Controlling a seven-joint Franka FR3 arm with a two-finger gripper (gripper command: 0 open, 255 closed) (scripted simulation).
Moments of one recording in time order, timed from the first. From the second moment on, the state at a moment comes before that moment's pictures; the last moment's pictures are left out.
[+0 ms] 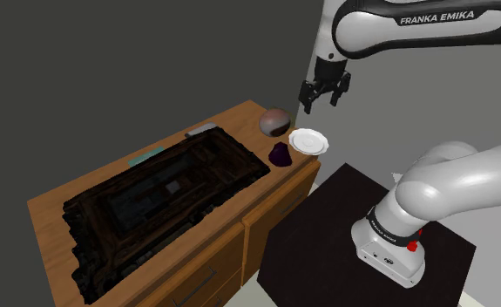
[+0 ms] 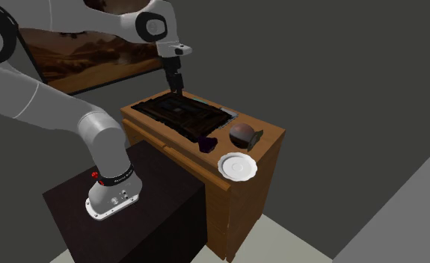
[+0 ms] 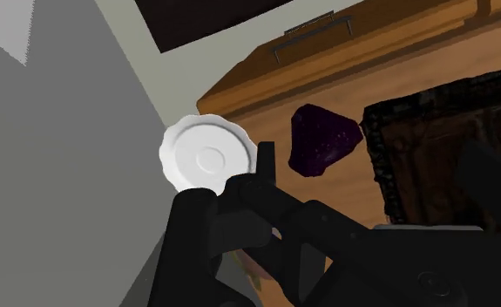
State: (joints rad) arm -0.07 -0.68 0.09 -2.53 -0.05 1.82 0.37
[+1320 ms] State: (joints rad) arm -0.24 0.06 0.24 -2.47 -0.18 2.41 1.21
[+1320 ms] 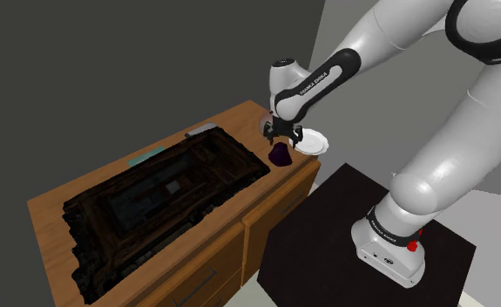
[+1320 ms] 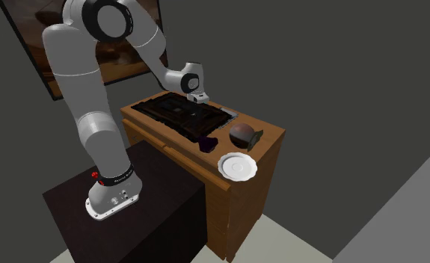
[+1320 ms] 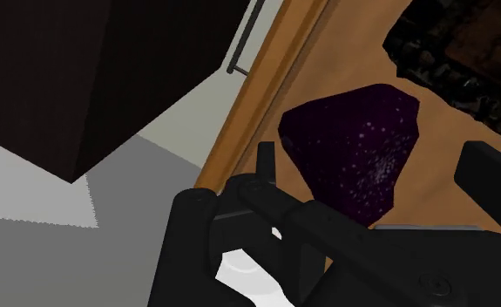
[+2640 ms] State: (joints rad) arm -0.23 0.26 0.20 -2.43 -0.28 2.57 1.36
